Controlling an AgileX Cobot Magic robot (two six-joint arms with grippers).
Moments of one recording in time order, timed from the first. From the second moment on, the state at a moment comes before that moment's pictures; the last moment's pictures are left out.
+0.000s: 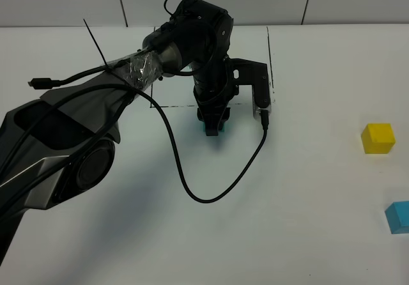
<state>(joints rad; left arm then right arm) -0.62 2.57 -2.30 -0.06 1.19 0.99 0.02 0.01 -0.50 0.00 1.07 -0.02</state>
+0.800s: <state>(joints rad) -0.62 2.58 -2.31 -0.06 1.19 0.97 0.02 0.01 -0.50 0.00 1.07 -0.02</state>
